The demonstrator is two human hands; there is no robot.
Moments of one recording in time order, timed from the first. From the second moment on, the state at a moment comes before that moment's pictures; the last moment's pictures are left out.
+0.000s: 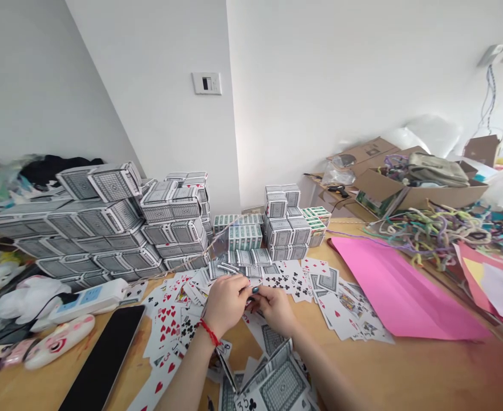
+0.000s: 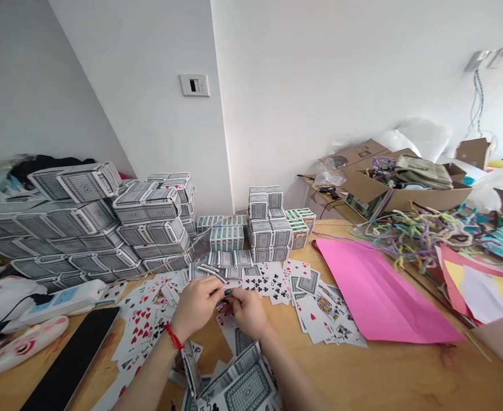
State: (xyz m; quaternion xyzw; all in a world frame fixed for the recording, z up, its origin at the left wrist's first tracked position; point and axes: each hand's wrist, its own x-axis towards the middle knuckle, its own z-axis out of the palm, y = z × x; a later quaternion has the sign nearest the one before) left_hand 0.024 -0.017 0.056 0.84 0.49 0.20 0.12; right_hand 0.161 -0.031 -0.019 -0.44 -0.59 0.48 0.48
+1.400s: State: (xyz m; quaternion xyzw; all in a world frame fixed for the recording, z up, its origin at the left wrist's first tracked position) left_hand 0.004 -0.013 0.051 0.83 0.46 0.16 0.26; right_hand 0.178 -0.023 -0.020 -0.48 -0.66 0.34 0.46
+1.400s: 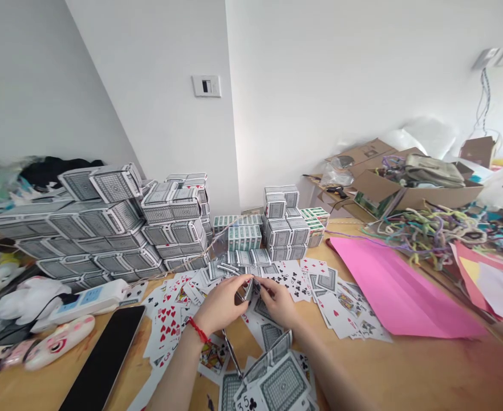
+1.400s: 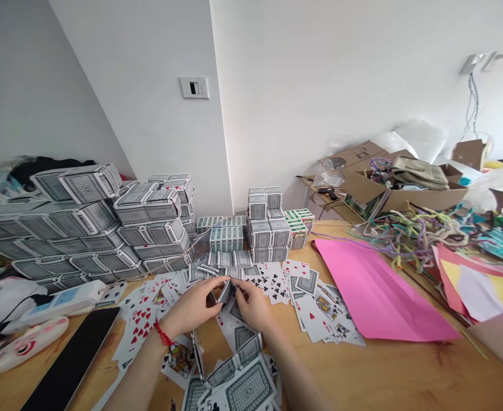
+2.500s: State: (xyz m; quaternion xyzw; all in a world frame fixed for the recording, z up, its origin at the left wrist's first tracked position) left_hand -0.022 -0.002 0.060 0.81 0.47 0.23 0.26; right_hand 0.214 0.035 0.006 -0.63 -0.71 0.15 0.27
